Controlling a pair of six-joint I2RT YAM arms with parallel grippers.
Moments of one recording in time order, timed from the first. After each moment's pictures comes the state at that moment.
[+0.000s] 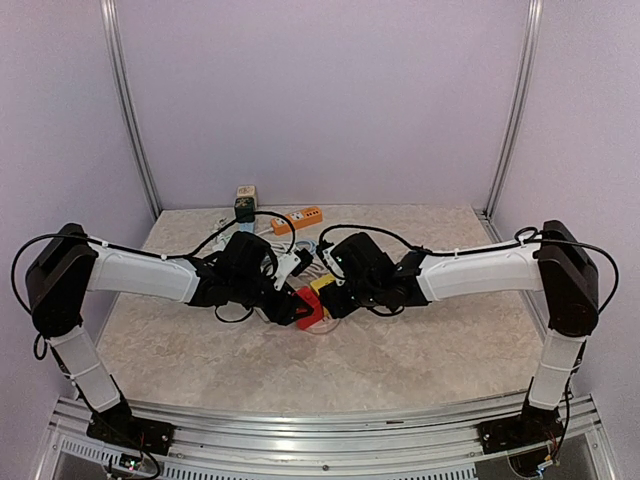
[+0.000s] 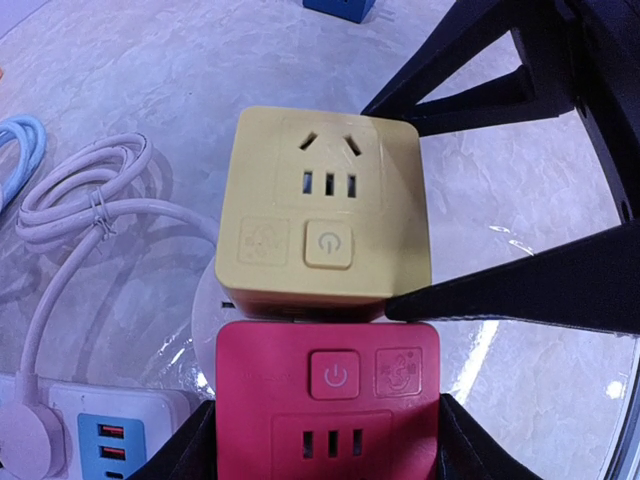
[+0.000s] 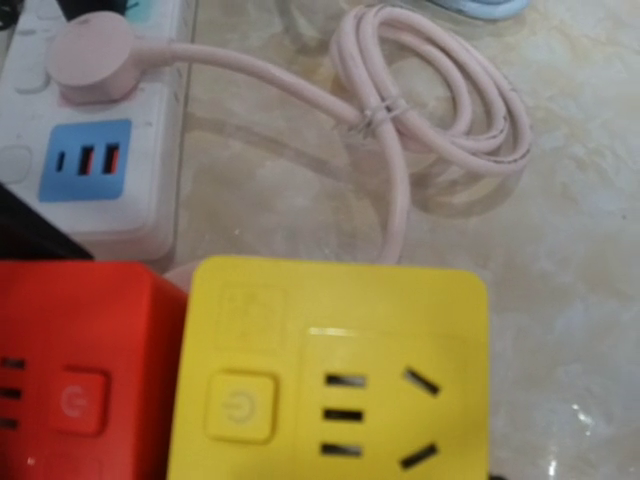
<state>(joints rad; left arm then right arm) -0.77 1.73 0.97 0.03 0.24 0.04 0.98 1.85 1.24 -0.16 0.25 0.22</state>
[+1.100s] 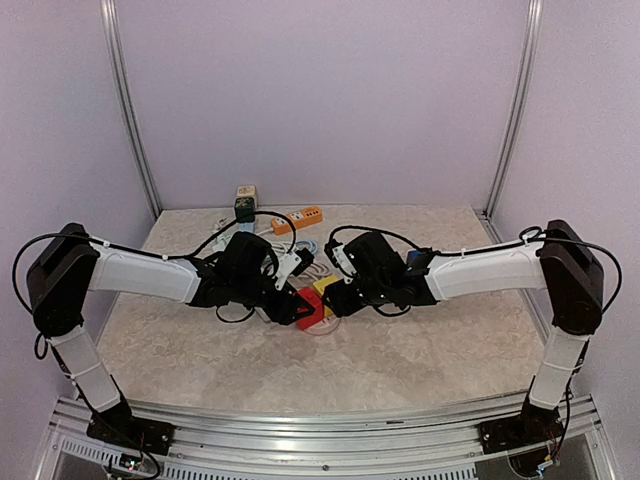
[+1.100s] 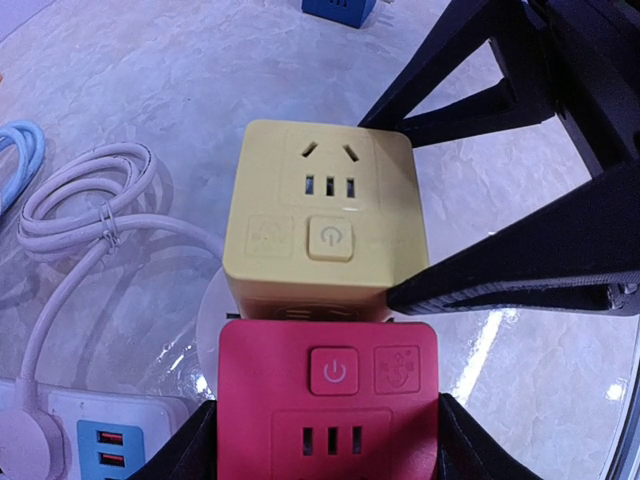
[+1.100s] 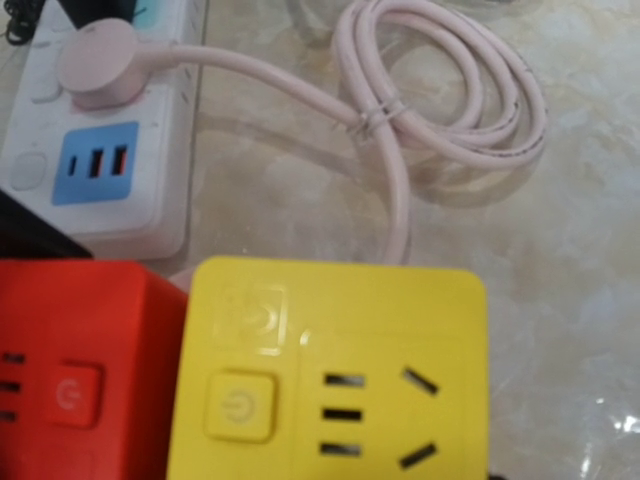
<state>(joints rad) -0.77 1.74 0.97 0.05 0.24 0.04 0.91 1.83 1.17 -0.08 0.13 0.27</state>
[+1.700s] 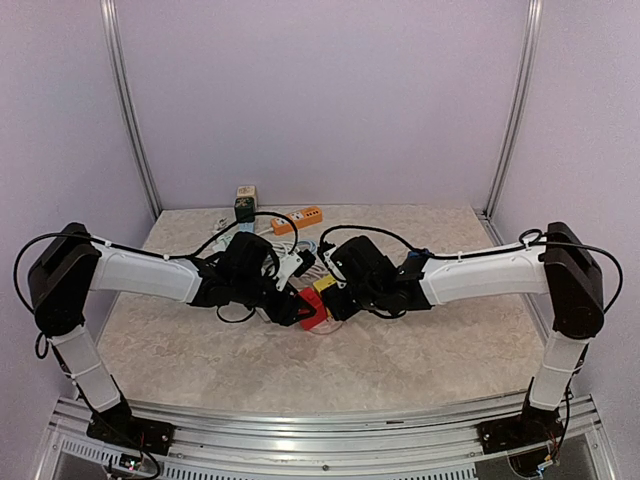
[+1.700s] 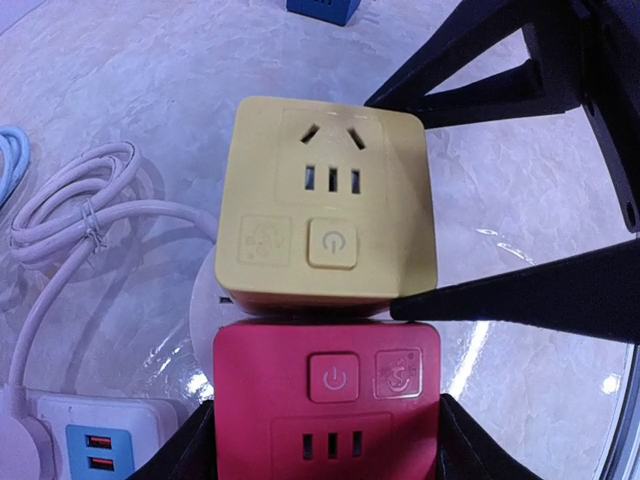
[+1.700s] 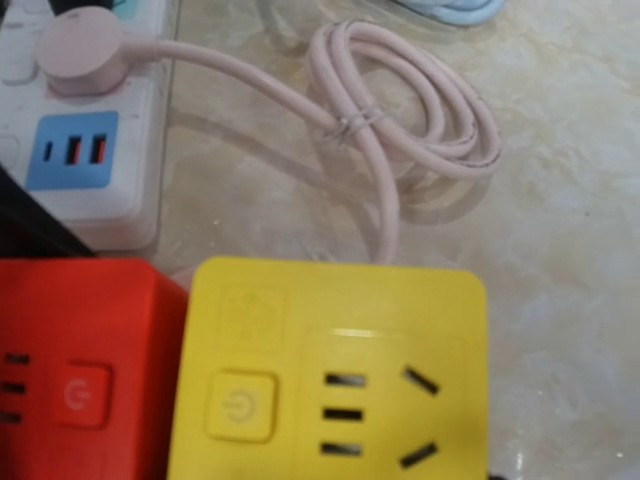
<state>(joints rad) -0.77 1.74 0.98 0.05 0.27 0.05 1.00 1.83 1.21 -0.16 0.32 0.21</state>
